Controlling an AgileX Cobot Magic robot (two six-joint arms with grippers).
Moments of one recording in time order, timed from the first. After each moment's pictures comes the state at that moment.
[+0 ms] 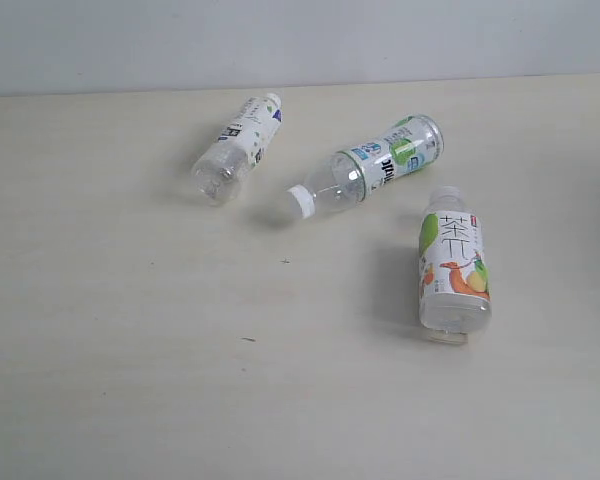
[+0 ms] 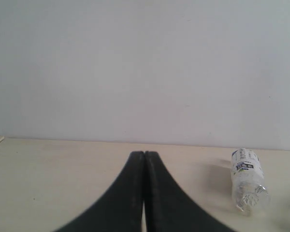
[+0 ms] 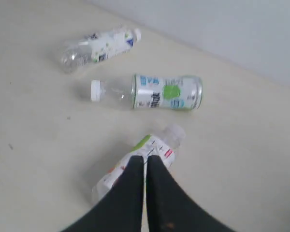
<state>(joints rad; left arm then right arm) 0.10 0.01 0.00 0.17 0.03 -0.22 0.34 0.55 -0.54 0.17 0.60 -0.32</state>
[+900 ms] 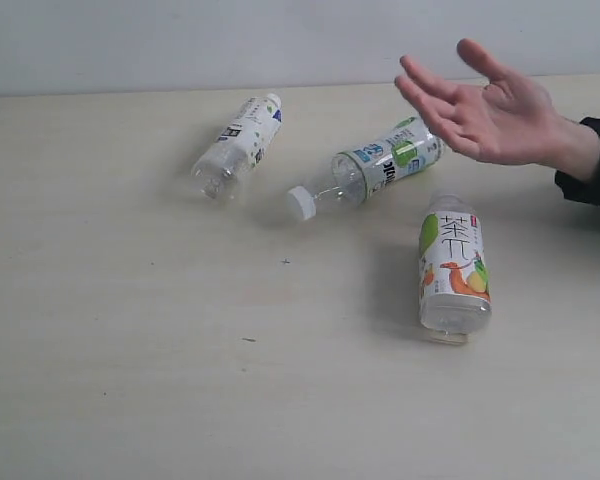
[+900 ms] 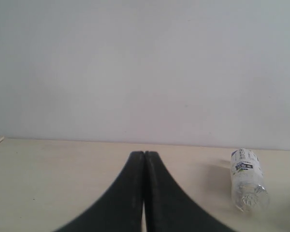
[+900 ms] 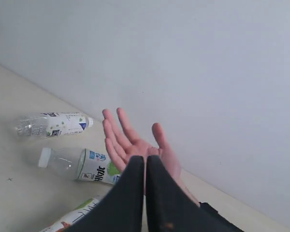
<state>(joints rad) 0.10 0.01 0.00 0.17 0.03 -0.22 0.39 0.00 -0.32 -0.02 0.46 -0.36</state>
